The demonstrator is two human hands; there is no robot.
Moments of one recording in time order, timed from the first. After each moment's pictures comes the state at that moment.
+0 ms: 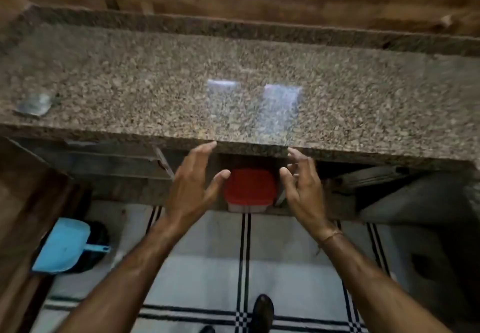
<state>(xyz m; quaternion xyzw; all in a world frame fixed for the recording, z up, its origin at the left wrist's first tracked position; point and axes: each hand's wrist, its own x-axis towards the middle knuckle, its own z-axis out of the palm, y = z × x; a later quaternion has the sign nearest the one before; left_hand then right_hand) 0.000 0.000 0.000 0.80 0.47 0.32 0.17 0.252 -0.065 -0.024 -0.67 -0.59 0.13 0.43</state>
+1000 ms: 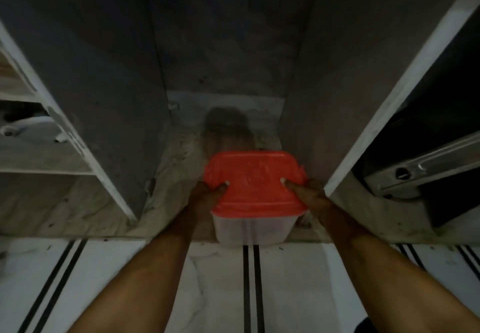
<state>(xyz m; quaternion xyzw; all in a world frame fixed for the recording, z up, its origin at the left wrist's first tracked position) 0.091 0.213 -0.642 0.51 0.62 0.25 0.54 0.355 0.135 -0.626 -0.78 -0.29 0.41 0.38</state>
